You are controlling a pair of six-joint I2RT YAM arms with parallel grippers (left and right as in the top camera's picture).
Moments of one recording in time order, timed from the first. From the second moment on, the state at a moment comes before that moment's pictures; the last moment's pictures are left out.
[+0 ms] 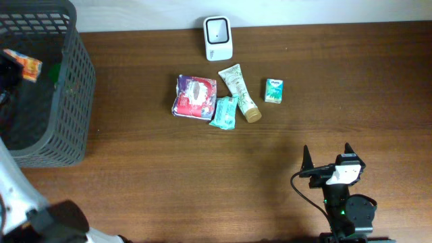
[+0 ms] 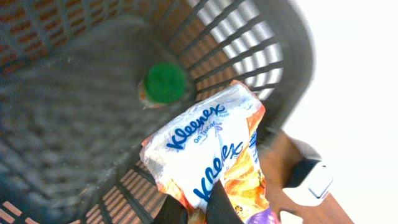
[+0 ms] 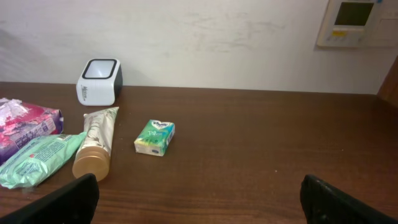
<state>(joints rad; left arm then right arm) 0.56 1.75 2.07 -1.17 0.28 -0.46 -0.02 0.01 0.01 -0.07 -0.03 -0.03</state>
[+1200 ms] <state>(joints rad) -0.42 2.20 2.67 -1.18 0.11 -0.40 -0.02 0.01 0.01 -0.07 -0.03 -0.02</state>
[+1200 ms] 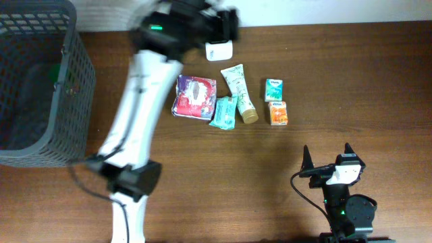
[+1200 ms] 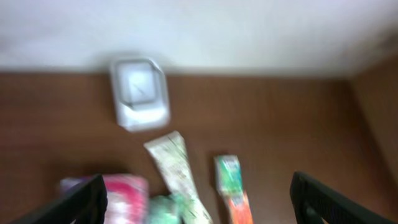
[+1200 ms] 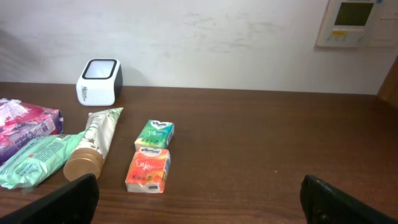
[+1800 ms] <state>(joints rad) 0.48 2.38 2.61 -1.21 0.03 -0.04 -0.02 0.01 0.01 -0.07 -0.03 -0.02</state>
